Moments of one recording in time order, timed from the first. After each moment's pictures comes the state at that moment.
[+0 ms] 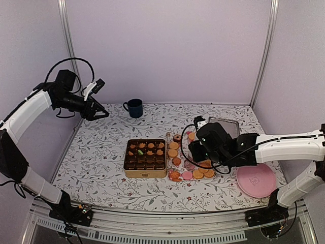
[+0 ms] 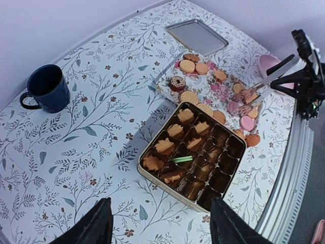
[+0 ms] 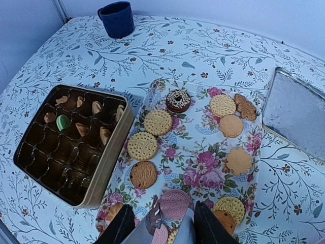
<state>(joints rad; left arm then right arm) -0.11 1.43 1.41 -0.90 0.70 0.50 1.09 1.42 0.95 -0.26 0.53 0.53</state>
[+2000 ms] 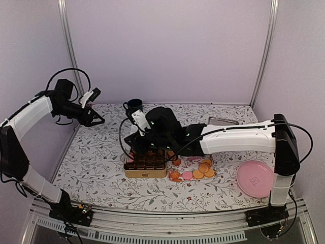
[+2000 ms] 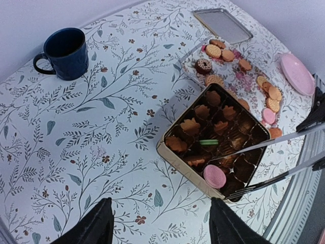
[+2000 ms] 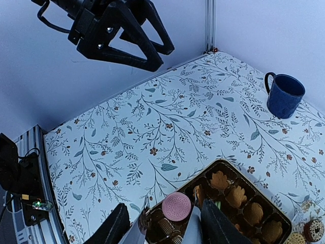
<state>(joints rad) -0.03 1.45 1.29 -0.83 0.67 0.51 1.18 1.96 1.56 0.00 0.14 0.17</state>
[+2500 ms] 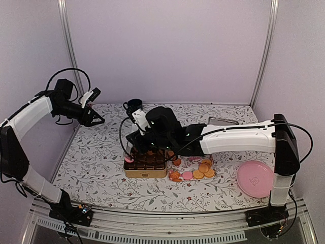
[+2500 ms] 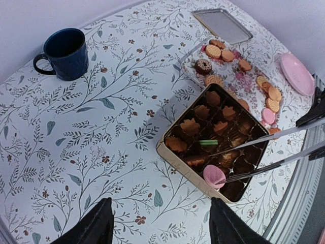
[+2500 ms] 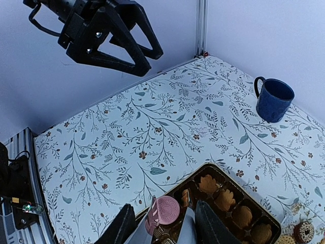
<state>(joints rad) -0.03 1.45 1.29 -0.83 0.67 0.51 1.18 1.96 1.56 0.01 0.19 0.14</state>
